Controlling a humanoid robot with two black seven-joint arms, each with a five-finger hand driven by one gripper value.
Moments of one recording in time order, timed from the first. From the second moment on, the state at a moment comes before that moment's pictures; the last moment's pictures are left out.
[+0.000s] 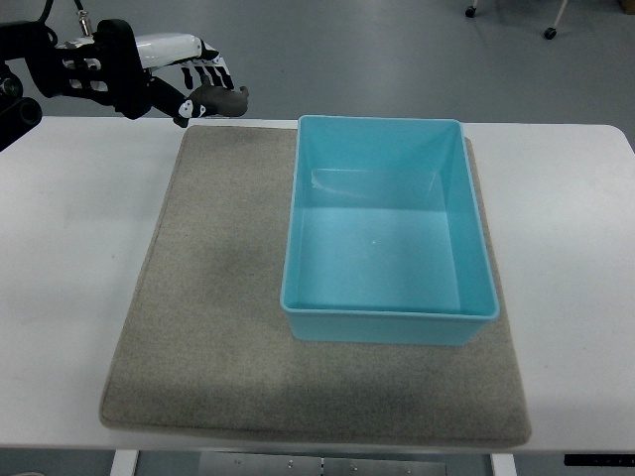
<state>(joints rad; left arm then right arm) -1.23 0.66 -0.31 -0.94 1.40 -0.21 -0.36 0.03 0.00 -0.01 0.12 -0.05 0.15 0.07</state>
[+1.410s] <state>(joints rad) -1.19 0.32 -0.20 -1.01 1.40 -0.02 -0.34 0.03 0.00 -0.01 0.12 -0.05 0.15 0.07</state>
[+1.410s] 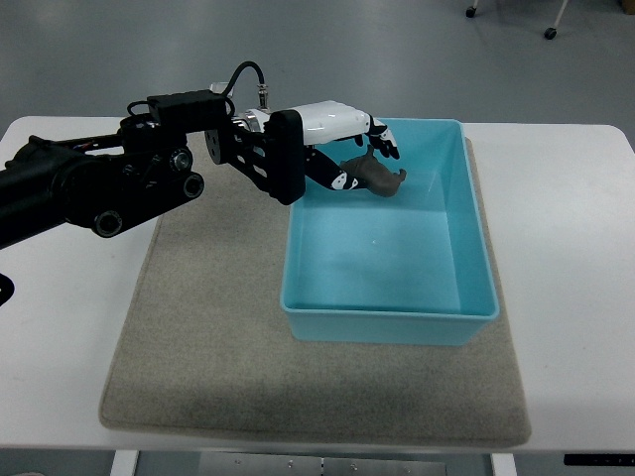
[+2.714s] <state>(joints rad) -1.00 0.49 -0.46 -0.78 0.16 -0.50 -0.20 0.03 0.00 -0.01 0.12 -0.05 0.15 0.07</state>
